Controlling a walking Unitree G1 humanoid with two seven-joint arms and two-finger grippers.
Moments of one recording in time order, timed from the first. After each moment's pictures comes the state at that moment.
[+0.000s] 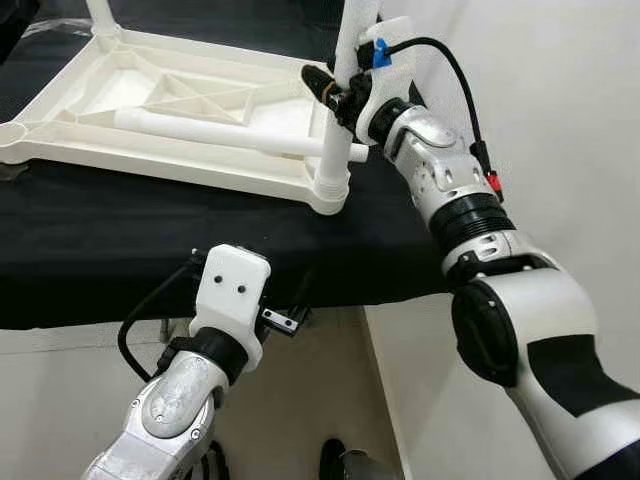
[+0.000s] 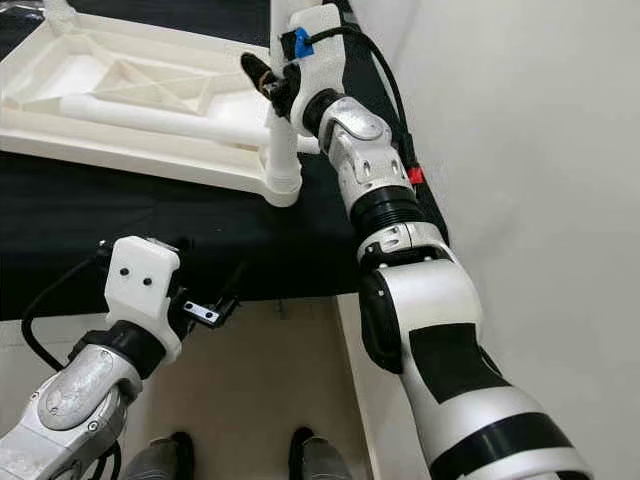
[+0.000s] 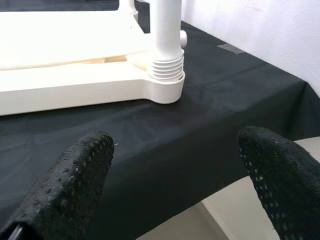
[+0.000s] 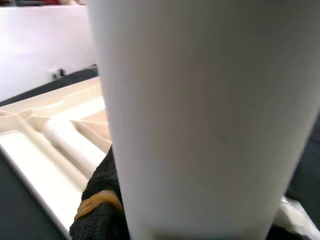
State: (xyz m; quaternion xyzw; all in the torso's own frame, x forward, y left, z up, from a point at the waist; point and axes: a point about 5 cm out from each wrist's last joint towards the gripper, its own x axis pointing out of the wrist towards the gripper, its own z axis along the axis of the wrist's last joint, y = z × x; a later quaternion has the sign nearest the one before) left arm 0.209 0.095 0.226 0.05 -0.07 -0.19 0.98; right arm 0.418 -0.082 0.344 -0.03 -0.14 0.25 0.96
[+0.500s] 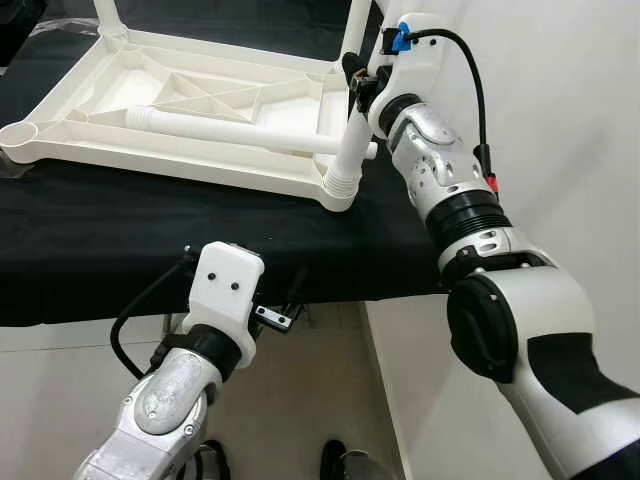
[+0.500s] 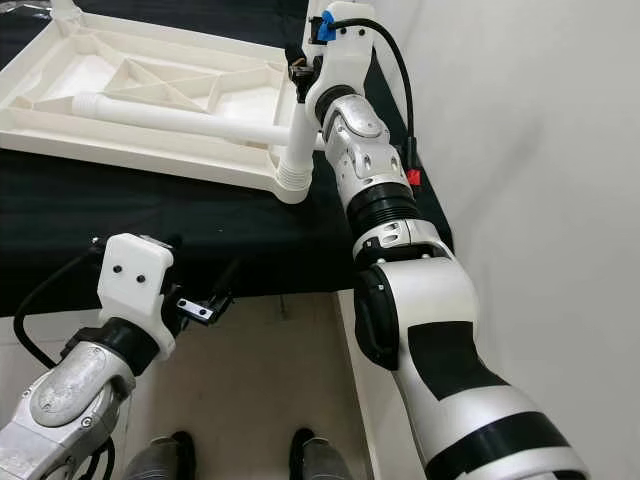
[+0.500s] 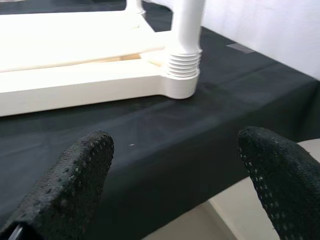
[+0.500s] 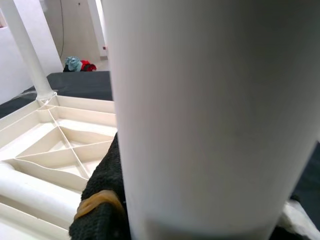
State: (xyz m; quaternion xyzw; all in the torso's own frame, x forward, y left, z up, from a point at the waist) left arm 0.212 0.104 0.227 0.06 -0.07 -0.18 0.98; right arm 0.423 -0.096 0.345 0.04 -0.14 0.12 0.98
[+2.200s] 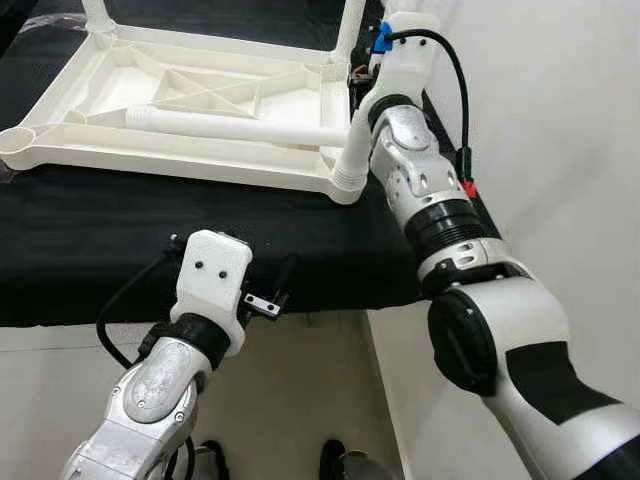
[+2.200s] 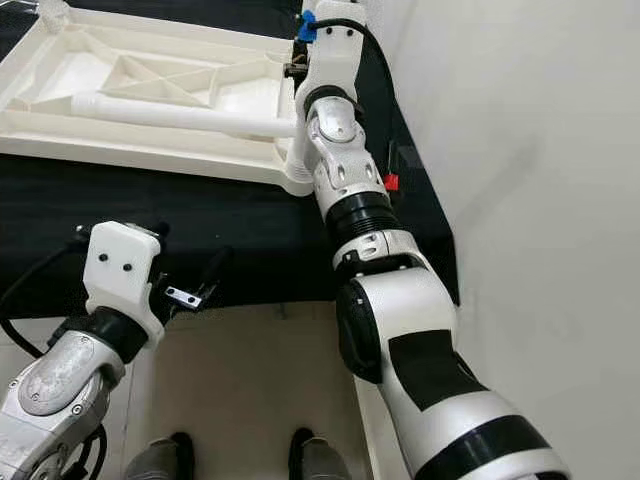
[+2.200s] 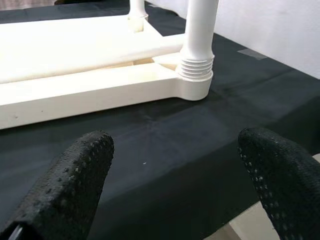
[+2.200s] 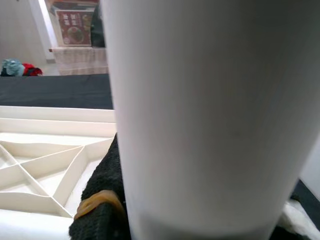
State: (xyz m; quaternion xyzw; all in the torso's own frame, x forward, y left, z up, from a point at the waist) left arm 0.216 0.110 0.235 0.07 -0.09 -0.17 0.98; right arm 0.421 -0.082 0.336 0.03 -0.13 0.00 0.99
